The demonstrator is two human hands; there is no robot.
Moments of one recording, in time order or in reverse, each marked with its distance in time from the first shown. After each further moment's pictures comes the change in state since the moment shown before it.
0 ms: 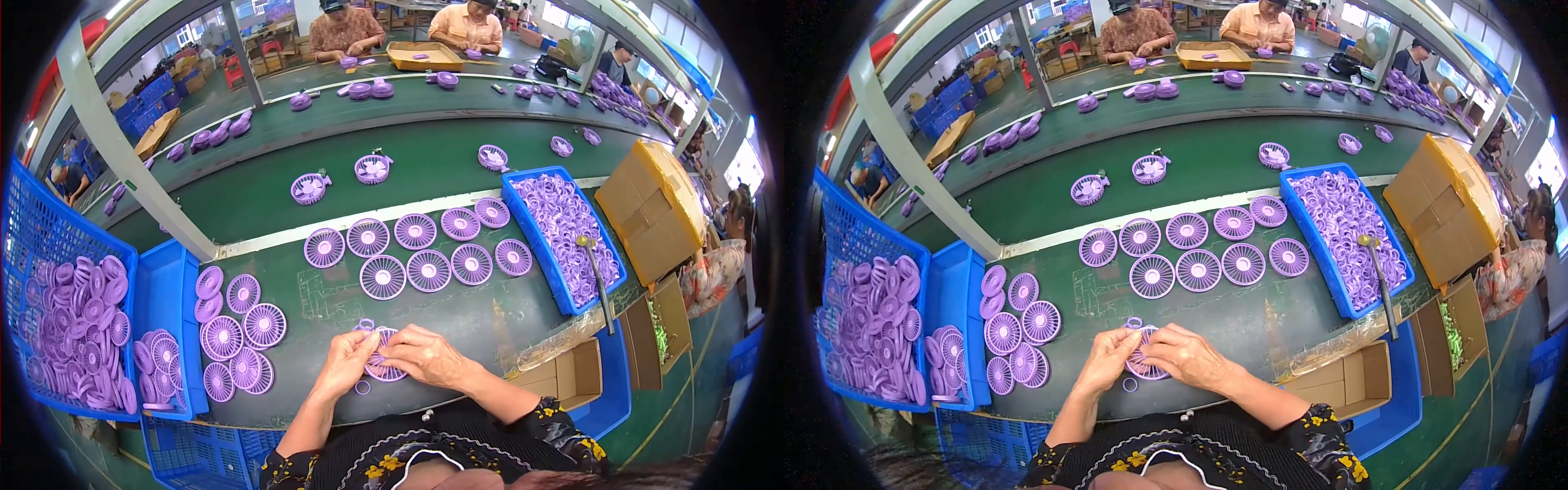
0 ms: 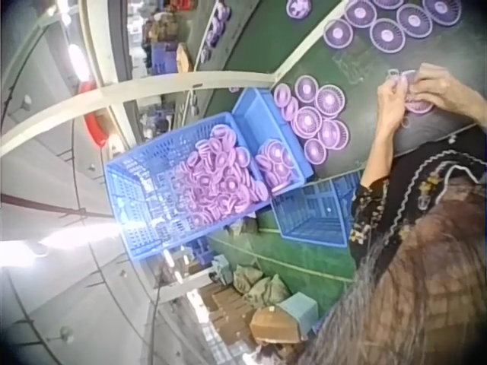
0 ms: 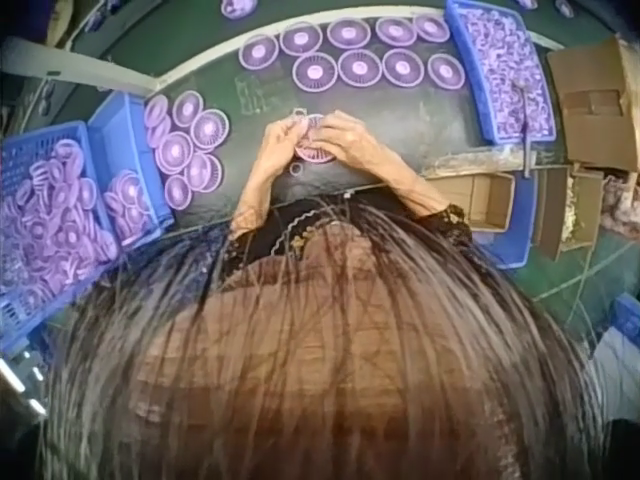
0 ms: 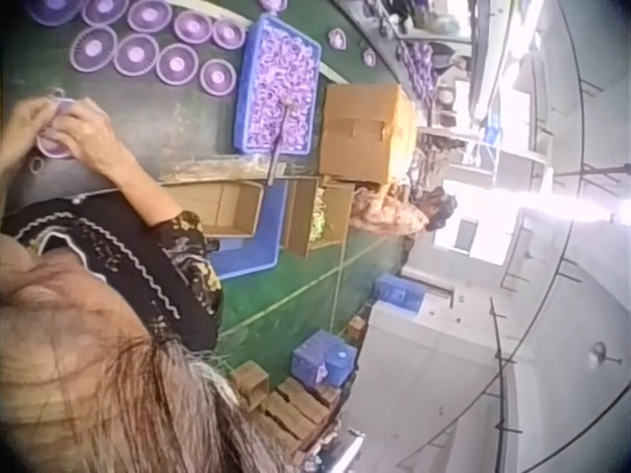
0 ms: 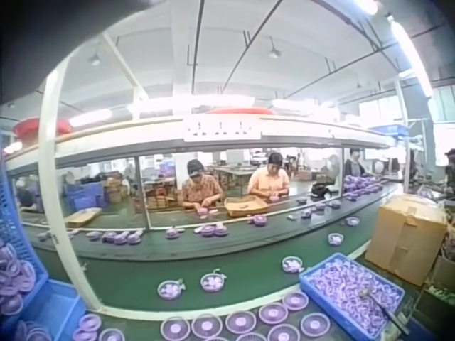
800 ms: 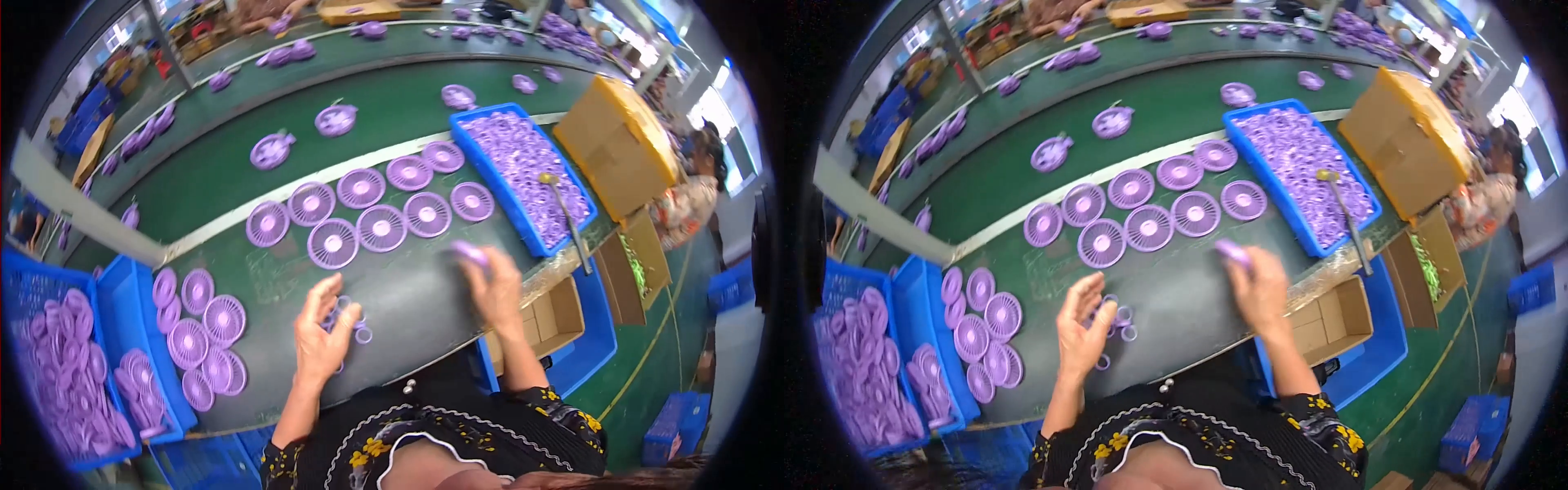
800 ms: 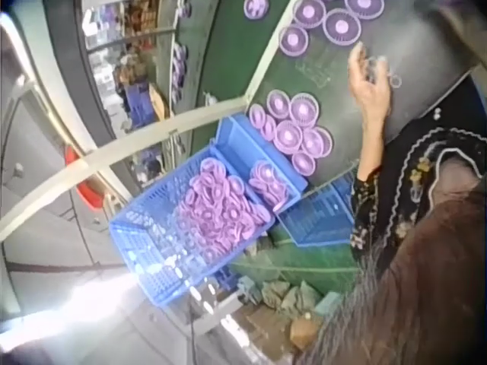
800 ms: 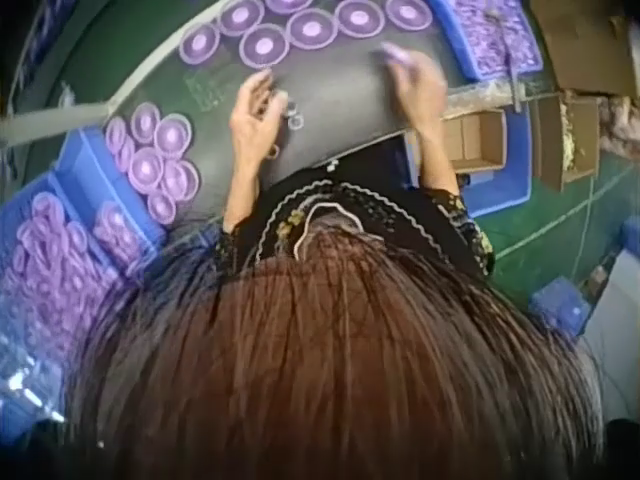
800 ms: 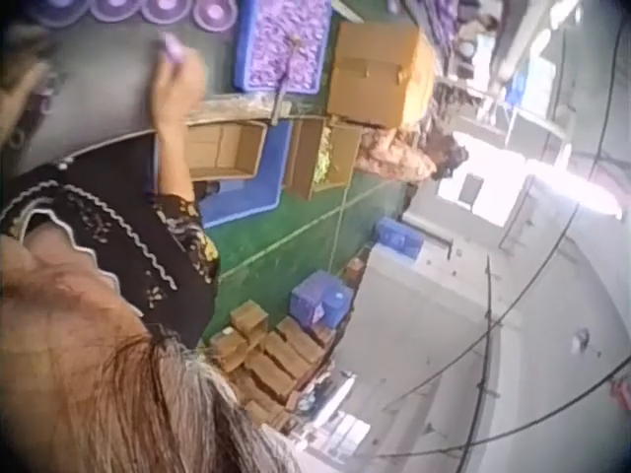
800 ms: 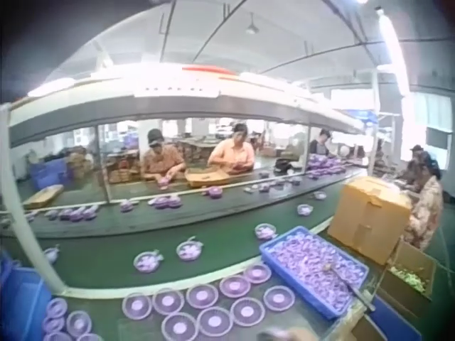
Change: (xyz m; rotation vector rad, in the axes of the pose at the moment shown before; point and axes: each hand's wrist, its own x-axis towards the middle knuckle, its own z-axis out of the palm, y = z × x) left_hand 0.004 0.022 0.037 0.400 0.179 0.393; right_hand -0.084 0.019 -0.088 -0.619 0.536 0.702
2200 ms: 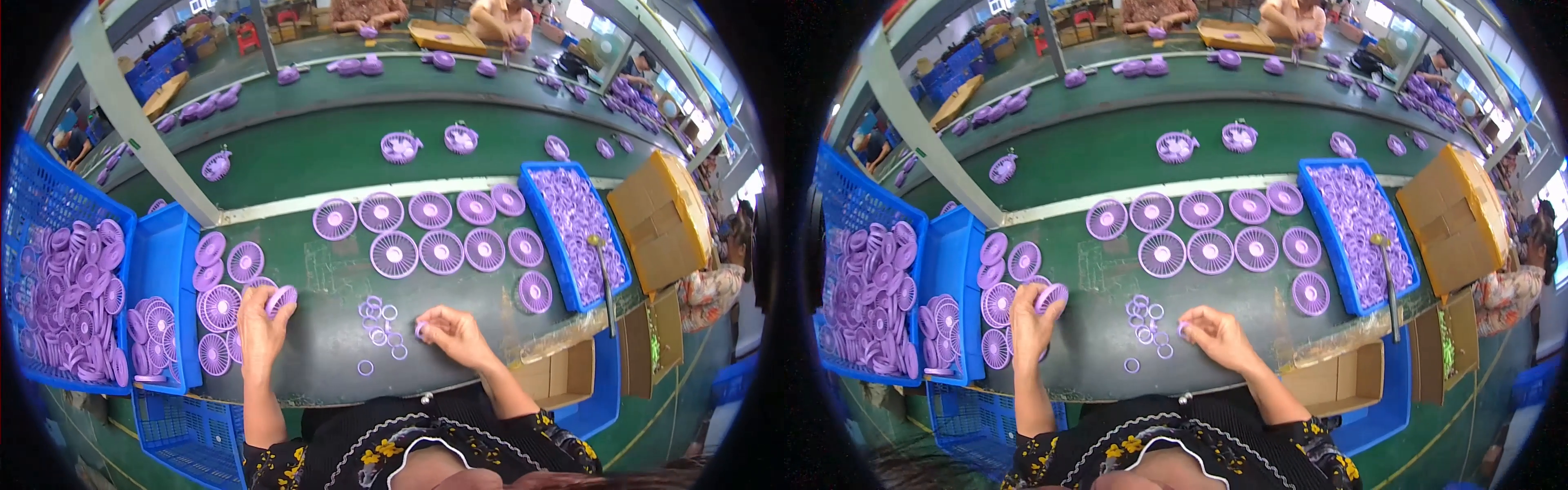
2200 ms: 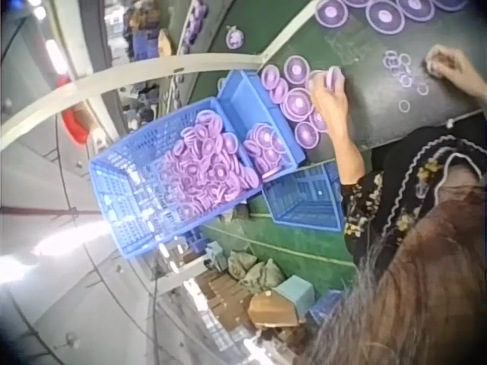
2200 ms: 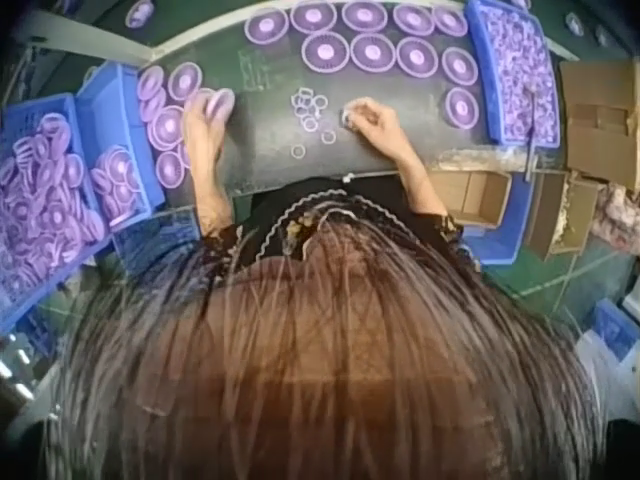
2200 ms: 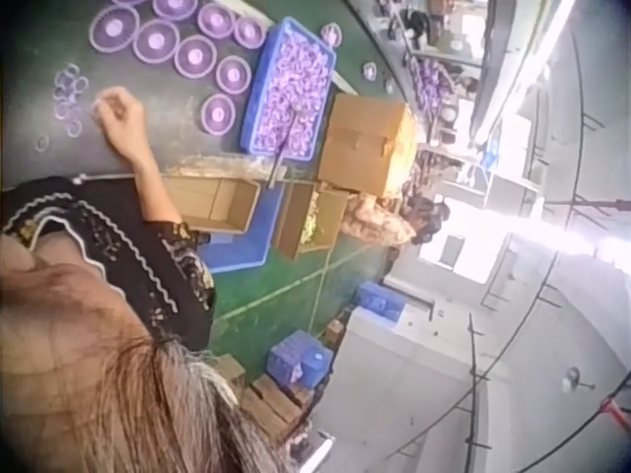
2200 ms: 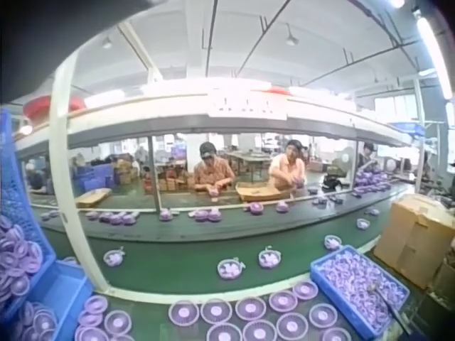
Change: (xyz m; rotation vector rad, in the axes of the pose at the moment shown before) left_hand -0.015 -0.017 -0.141 0.749 0.384 0.031; right_hand -0.027 -0.053 0.079 1.002 -0.894 0.302
